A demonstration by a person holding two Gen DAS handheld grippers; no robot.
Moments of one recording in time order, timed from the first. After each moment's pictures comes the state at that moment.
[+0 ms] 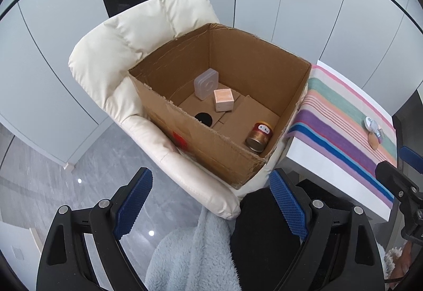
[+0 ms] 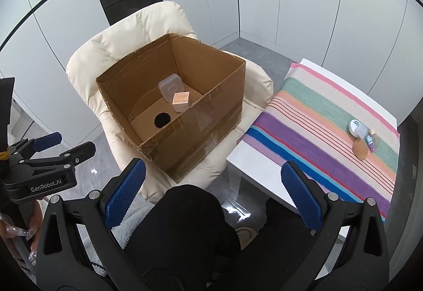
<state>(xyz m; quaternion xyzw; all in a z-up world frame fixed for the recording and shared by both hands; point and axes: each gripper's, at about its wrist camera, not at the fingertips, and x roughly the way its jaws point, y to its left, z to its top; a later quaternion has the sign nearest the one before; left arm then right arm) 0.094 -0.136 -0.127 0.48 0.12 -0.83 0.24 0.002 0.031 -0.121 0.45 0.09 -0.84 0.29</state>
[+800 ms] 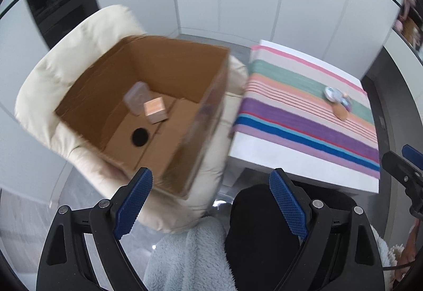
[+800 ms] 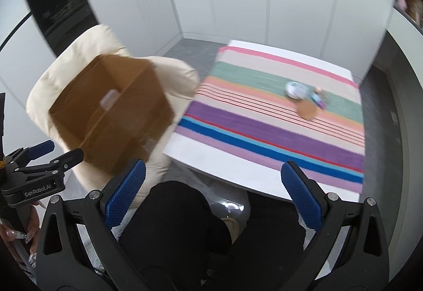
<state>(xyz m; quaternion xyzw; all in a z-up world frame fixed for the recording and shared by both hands) 0.014 -0.035 -0.141 0.51 0.06 -0.85 0.12 -0.023 0.169 -0.132 0.47 0.01 -0.87 0.16</state>
